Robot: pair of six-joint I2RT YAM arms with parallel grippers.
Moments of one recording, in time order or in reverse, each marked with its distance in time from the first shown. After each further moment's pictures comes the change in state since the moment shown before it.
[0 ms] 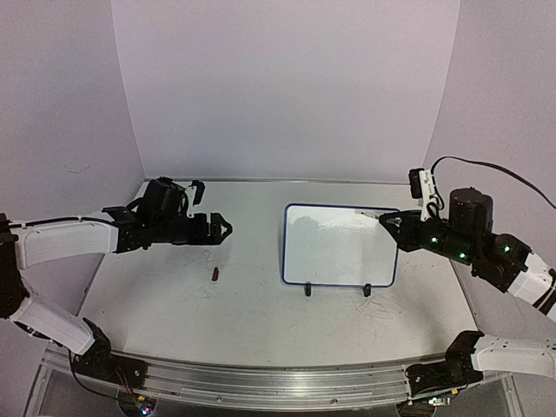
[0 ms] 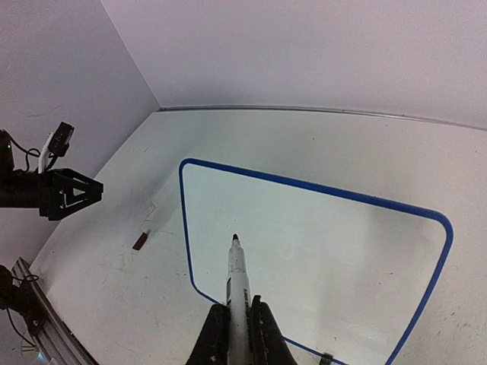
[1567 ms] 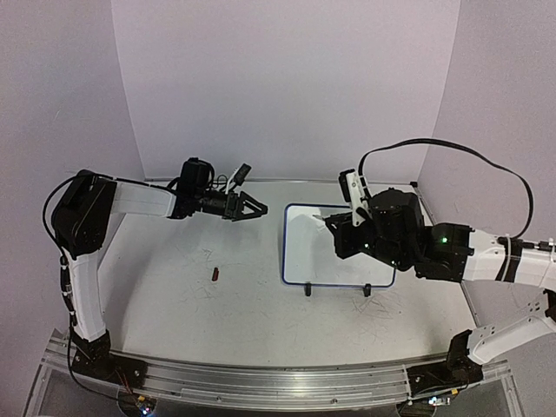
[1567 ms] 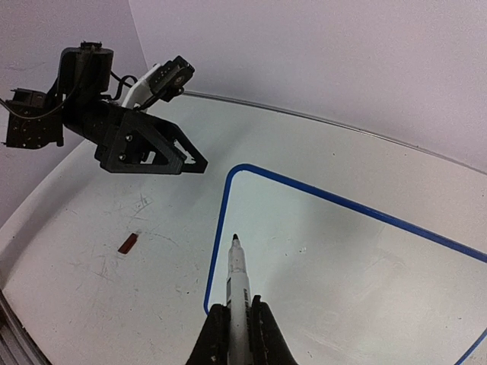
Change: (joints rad) left arm 0.175 0.657 0.455 0.365 0.938 0.107; right arm 0.386 0.408 0.184 0.142 0.439 -0.050
